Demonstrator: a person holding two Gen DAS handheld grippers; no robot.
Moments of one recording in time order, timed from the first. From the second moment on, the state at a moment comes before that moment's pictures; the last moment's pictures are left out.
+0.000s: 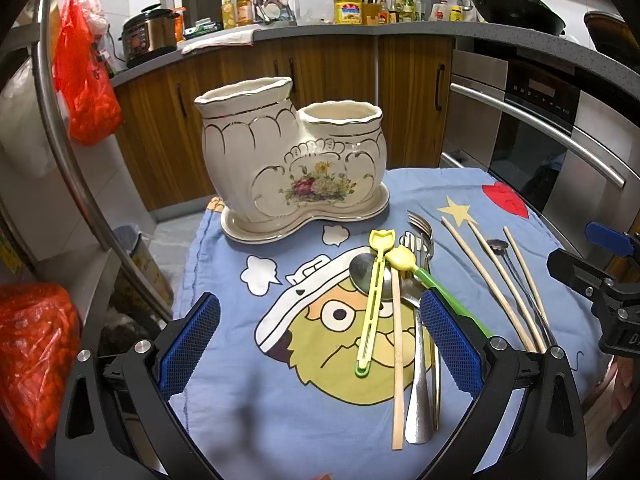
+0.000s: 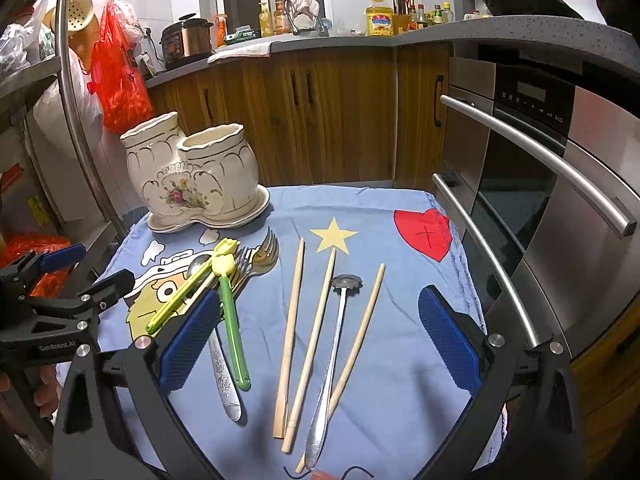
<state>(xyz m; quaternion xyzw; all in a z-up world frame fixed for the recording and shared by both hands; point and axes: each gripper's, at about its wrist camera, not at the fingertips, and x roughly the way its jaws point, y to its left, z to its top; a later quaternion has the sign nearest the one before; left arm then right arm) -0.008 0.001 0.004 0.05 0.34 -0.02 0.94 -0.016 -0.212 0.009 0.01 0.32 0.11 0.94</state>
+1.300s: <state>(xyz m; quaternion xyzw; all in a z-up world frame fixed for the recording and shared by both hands) -0.010 -0.001 0.008 0.05 0.33 -0.02 0.94 -0.019 -0.213 0.012 0.01 0.31 0.10 0.95</state>
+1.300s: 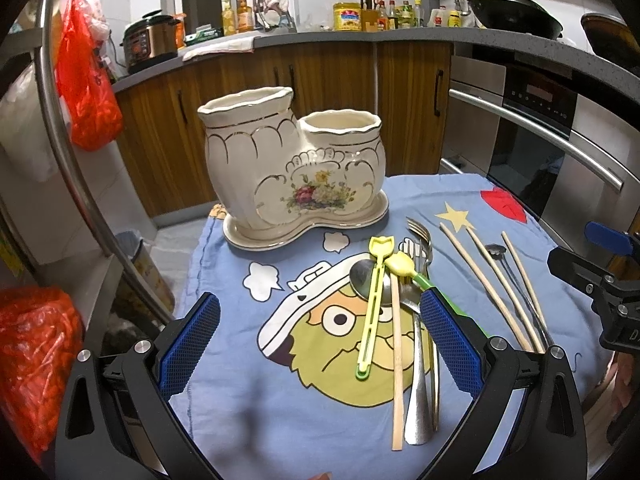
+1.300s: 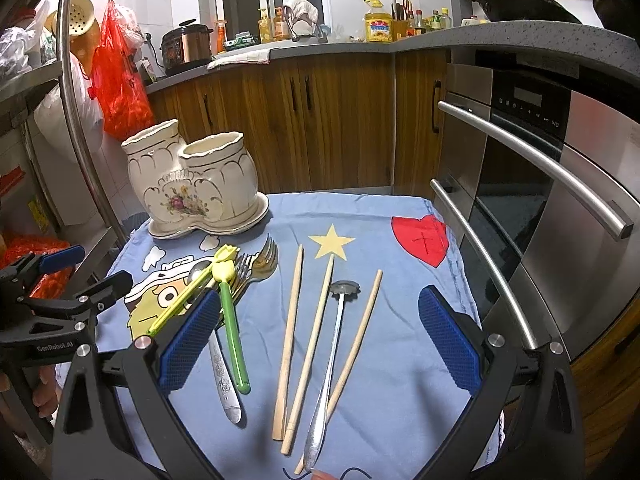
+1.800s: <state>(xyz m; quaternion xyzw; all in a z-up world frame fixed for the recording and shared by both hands) -0.008 0.010 0.007 0.03 0.31 -0.03 0.95 -0.001 -0.233 0.011 0.02 0.32 0.08 0.94</state>
